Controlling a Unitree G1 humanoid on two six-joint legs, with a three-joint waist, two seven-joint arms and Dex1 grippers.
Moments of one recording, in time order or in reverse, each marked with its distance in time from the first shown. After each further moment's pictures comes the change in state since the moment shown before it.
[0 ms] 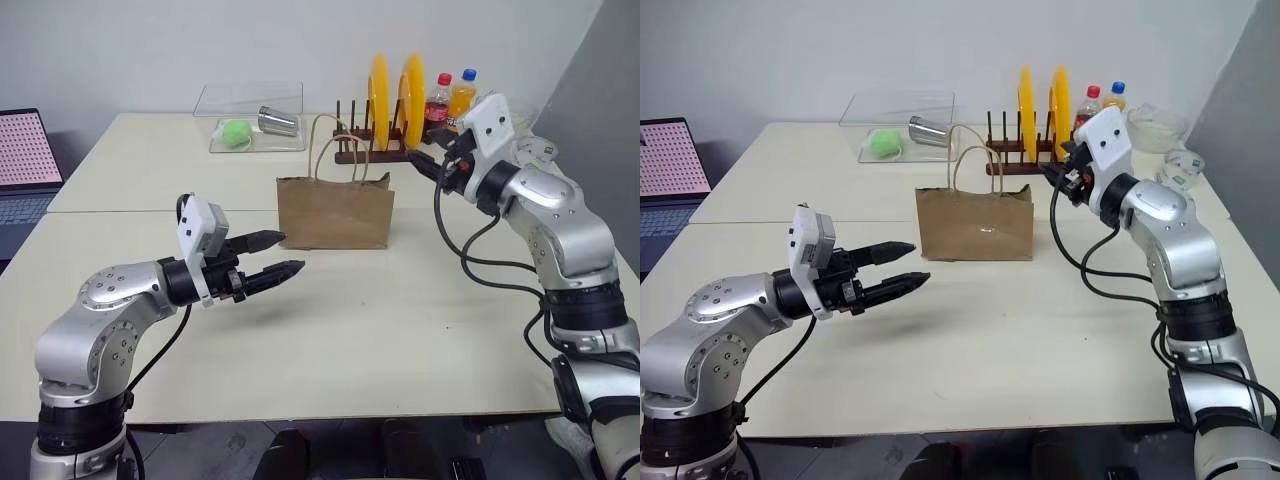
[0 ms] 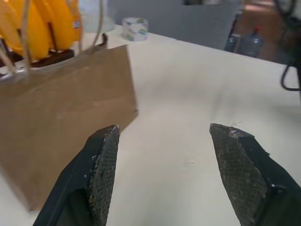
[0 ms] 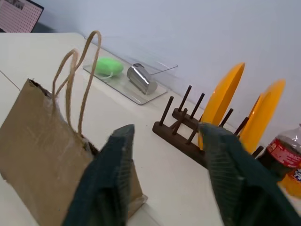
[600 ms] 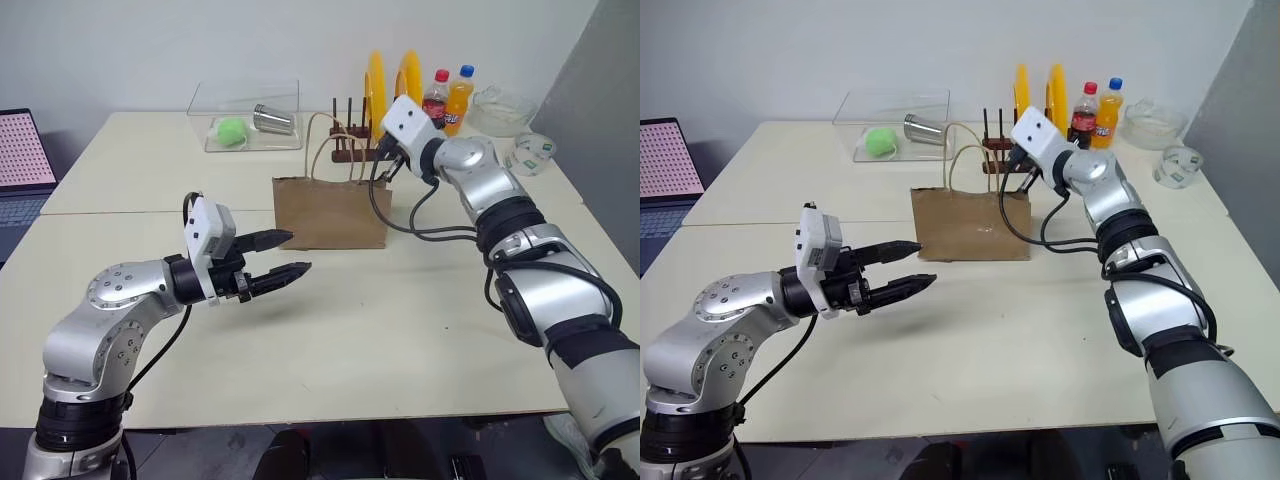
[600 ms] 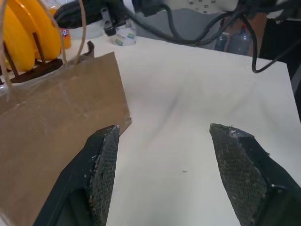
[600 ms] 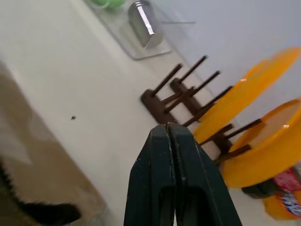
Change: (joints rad) left arm 0.003 0.043 -0.089 0.070 0.028 -0.190 -0.020; right arm -0.477 0.217 0.187 1.062 -0.406 -0.529 0.076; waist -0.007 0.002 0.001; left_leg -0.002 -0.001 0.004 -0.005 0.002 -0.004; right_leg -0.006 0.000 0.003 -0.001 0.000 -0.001
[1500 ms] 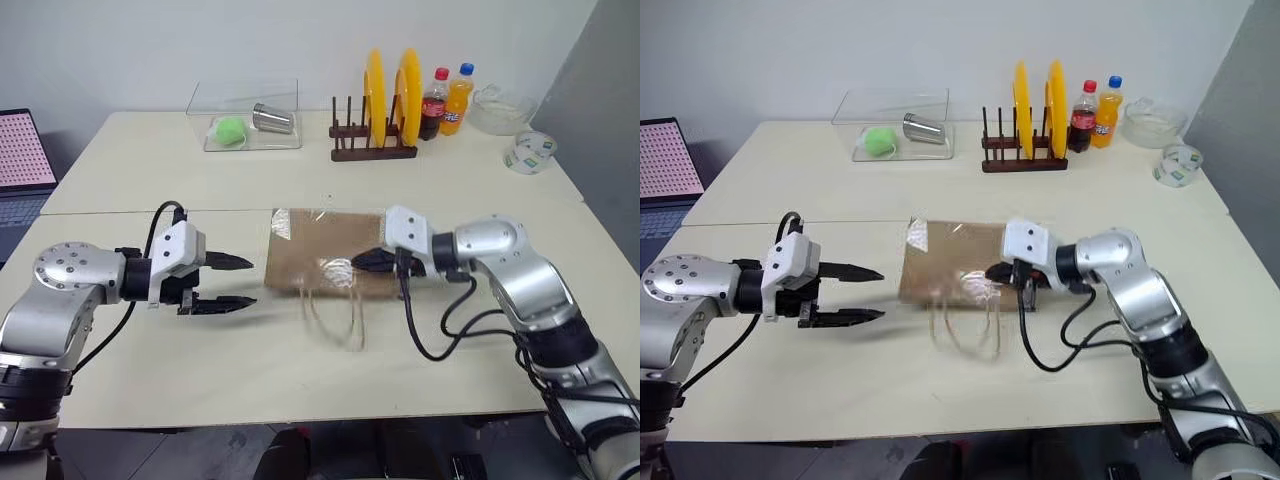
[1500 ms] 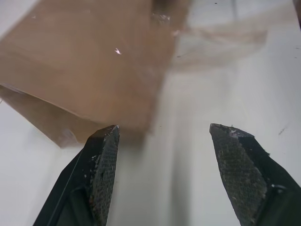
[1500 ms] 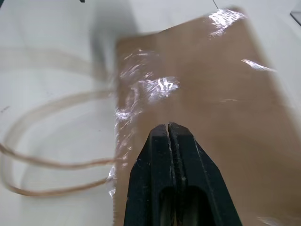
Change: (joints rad) left arm -0.060 0.295 -0.107 0.365 0.200 -0.354 -0.425; right arm 0.729 -0.220 -0.027 -1.456 0.248 0.691 0.475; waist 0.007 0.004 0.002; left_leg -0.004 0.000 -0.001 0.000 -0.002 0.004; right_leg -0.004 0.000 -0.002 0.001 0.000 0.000
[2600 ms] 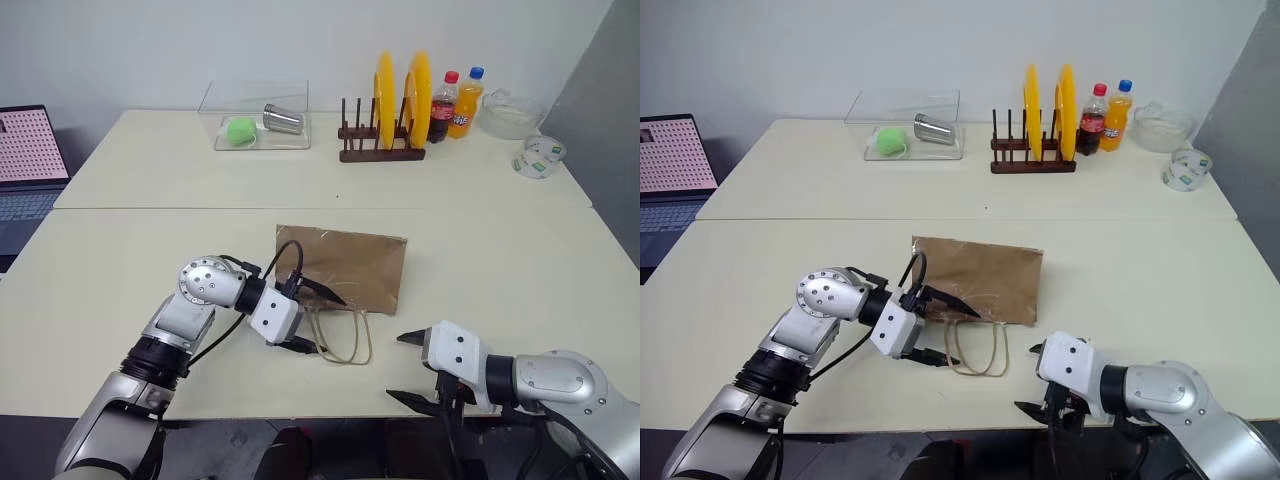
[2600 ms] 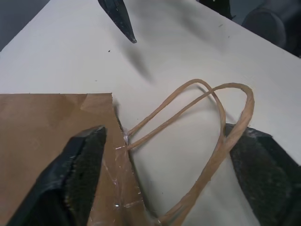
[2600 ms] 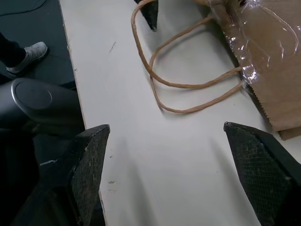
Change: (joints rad) left arm -0.201 -0.359 -0.370 0.252 0.254 -0.731 -0.109; right arm 0.667 -0.256 -0.079 -0.666 0.184 0.261 -0.316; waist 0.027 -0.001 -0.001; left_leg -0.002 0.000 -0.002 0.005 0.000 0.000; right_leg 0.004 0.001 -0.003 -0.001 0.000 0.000
